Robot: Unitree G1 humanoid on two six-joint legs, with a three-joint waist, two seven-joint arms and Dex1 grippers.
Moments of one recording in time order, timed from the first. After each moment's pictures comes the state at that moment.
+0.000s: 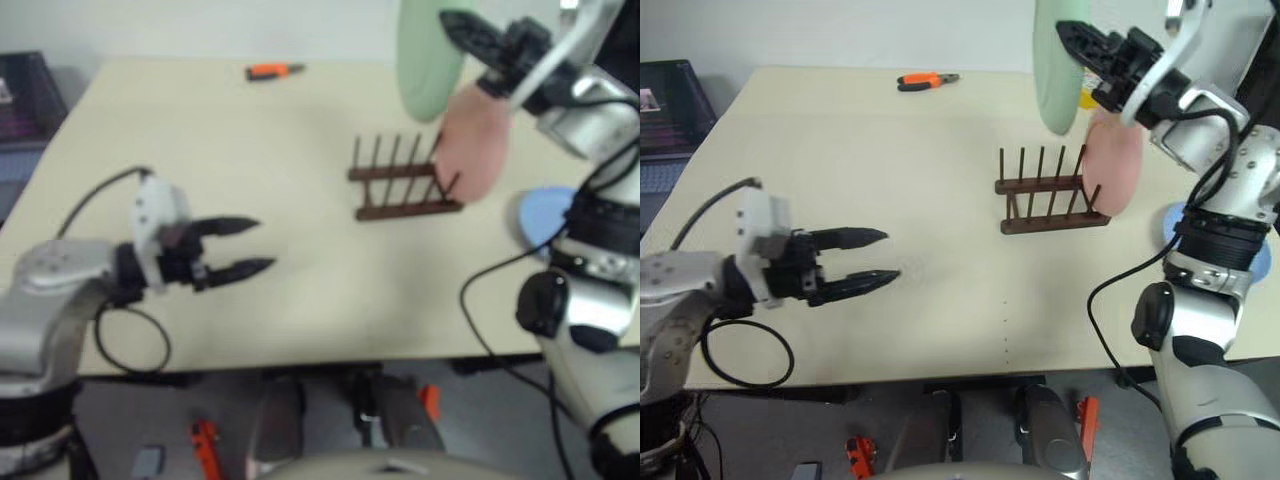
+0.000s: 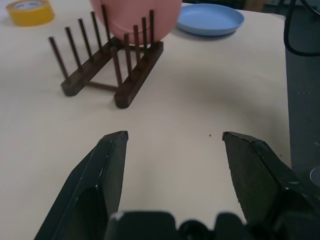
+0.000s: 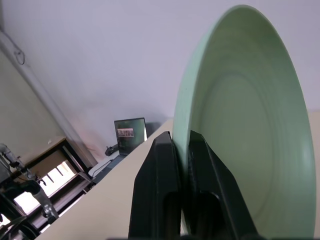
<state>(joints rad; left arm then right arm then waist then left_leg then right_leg) -0.23 0.83 0.24 -0.46 -0.59 0.66 -1.06 -1.09 -0.42 -0.45 0.19 0.81 1.10 0.45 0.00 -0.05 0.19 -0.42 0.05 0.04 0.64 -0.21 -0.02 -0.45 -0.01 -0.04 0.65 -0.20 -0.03</state>
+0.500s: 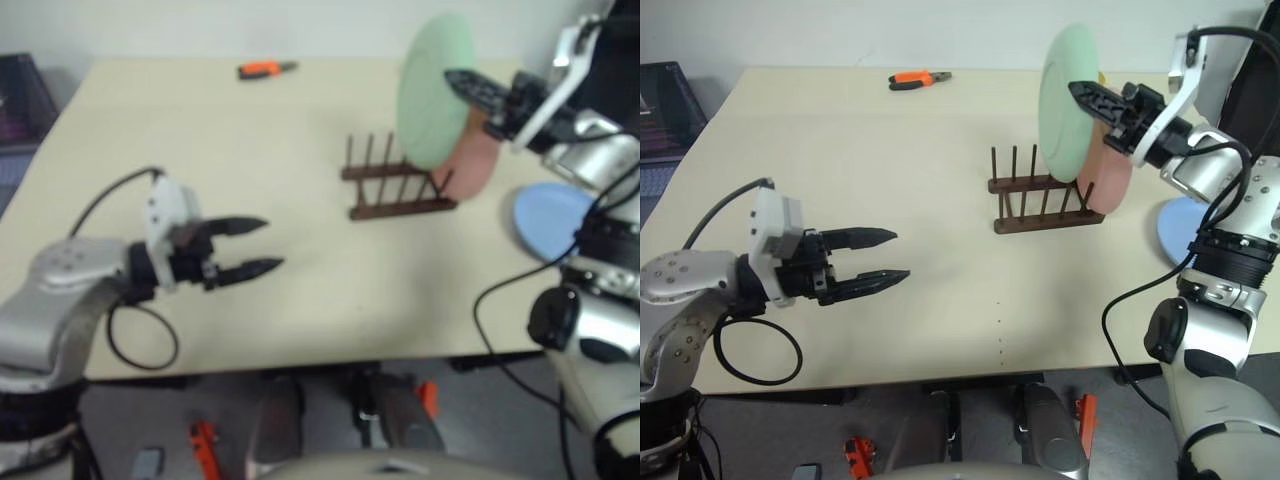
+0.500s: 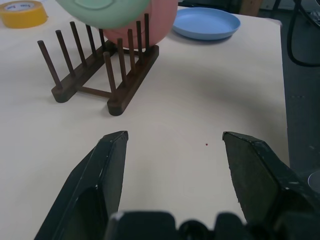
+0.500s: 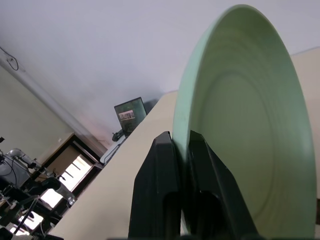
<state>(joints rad) -0.20 0.84 0.23 -0.46 -0.63 0.67 -1.01 -0.97 -0.46 -0.46 0.22 0.87 1.17 0.48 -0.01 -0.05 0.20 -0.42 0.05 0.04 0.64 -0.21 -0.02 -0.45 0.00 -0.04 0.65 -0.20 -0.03</state>
